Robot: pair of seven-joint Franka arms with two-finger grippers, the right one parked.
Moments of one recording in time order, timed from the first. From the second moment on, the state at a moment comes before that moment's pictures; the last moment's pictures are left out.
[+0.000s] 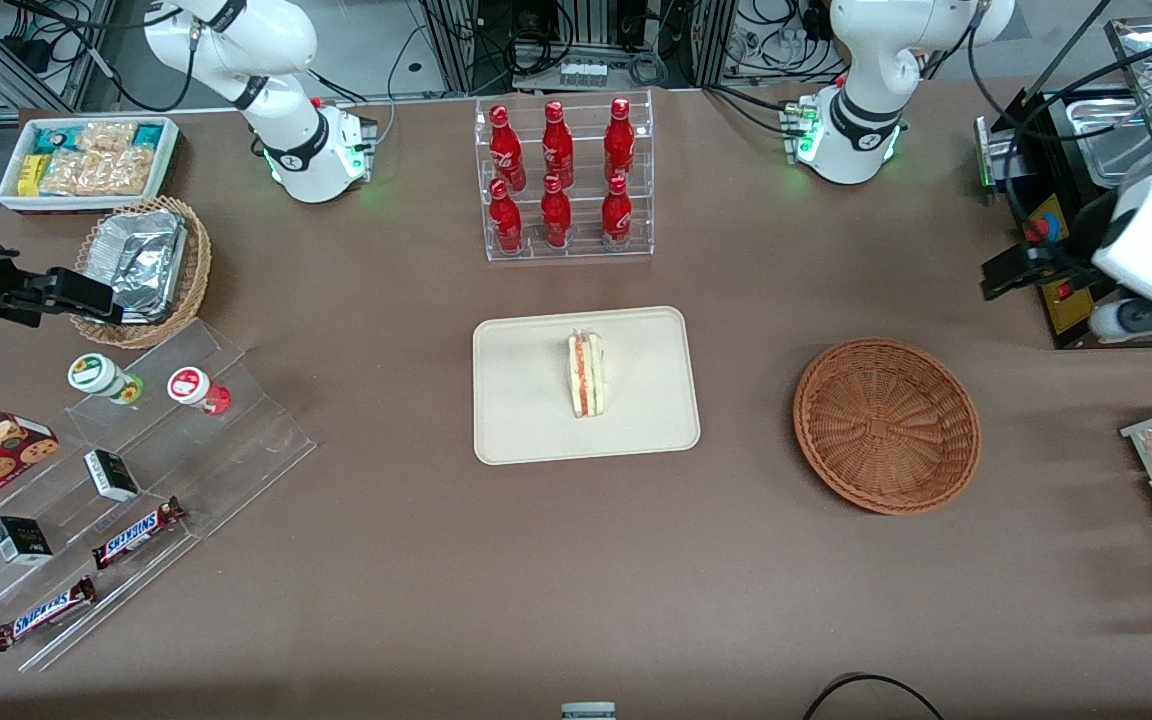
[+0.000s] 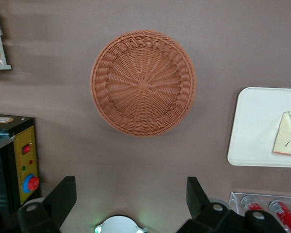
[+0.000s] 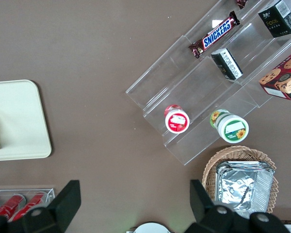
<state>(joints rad) -0.08 0.04 0.02 -1.51 -0.01 1.42 -0.16</state>
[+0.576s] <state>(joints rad) -0.07 -0.04 0.02 -1.61 0.01 1.48 -0.08</state>
